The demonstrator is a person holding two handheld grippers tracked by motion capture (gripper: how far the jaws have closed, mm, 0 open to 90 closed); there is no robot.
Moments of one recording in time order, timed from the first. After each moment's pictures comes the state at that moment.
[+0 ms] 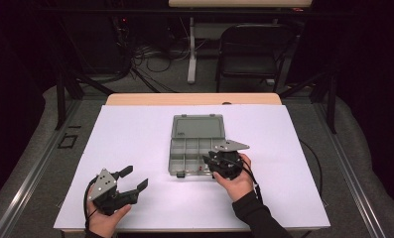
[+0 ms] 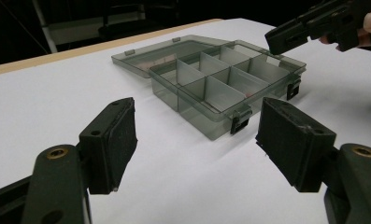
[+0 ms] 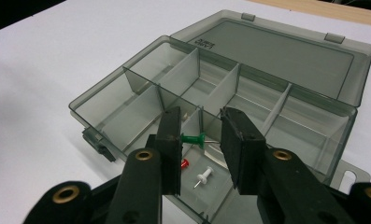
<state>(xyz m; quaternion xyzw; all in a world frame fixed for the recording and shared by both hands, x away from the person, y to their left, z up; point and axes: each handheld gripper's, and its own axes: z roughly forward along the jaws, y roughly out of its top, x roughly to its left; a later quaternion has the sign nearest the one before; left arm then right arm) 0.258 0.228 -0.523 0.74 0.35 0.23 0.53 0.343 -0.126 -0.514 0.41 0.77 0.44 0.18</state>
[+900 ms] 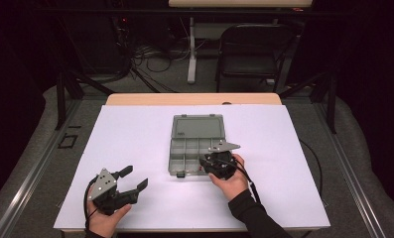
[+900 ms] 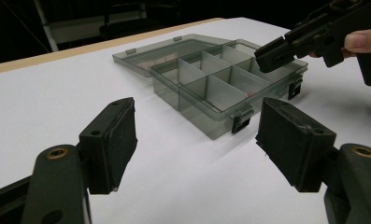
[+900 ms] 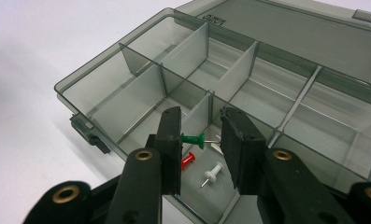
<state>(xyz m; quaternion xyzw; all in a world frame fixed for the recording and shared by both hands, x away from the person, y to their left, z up) 0.258 0.228 -0.524 0.74 0.35 0.23 0.53 0.351 -0.113 -0.530 0.41 0.79 0.42 0.17</state>
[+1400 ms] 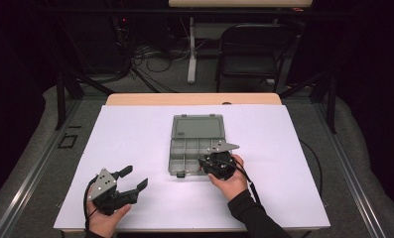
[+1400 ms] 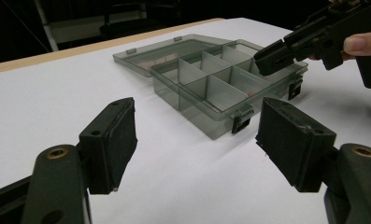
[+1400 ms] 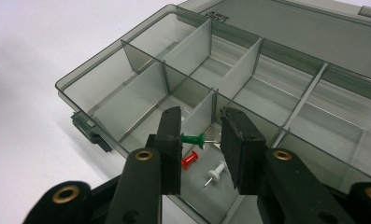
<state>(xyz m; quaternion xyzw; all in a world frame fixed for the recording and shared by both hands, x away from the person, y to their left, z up) 0.258 0.228 -0.524 0.74 0.35 0.23 0.53 0.351 -0.111 -0.532 0.41 0.80 0.42 0.16</state>
